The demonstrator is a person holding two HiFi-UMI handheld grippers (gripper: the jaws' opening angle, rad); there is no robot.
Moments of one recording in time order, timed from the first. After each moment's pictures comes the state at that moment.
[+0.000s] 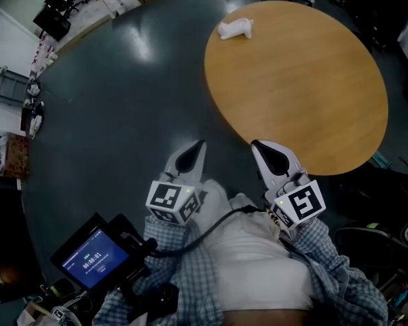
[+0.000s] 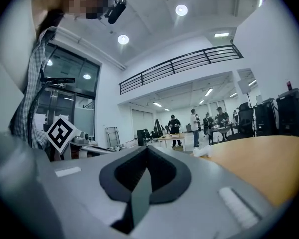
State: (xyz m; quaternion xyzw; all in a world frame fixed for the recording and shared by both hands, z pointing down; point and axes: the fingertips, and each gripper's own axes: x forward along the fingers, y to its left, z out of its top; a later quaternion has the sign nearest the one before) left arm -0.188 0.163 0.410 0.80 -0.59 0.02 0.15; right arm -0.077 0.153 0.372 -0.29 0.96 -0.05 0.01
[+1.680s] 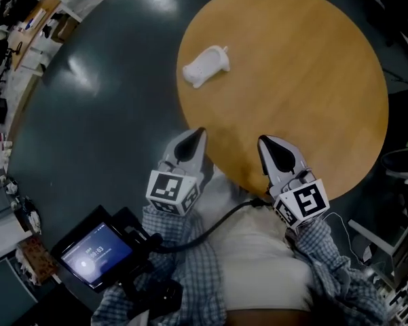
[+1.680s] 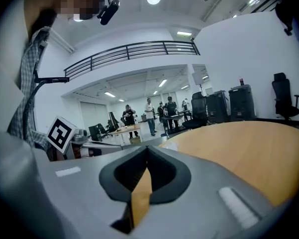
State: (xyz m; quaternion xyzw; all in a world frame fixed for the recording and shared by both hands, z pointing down) left arm -0.153 -0.154 0.375 0.90 -0.38 0.10 0.18; right arm -0.040 -0.106 0.338 -0.53 0.83 -0.15 -0.04
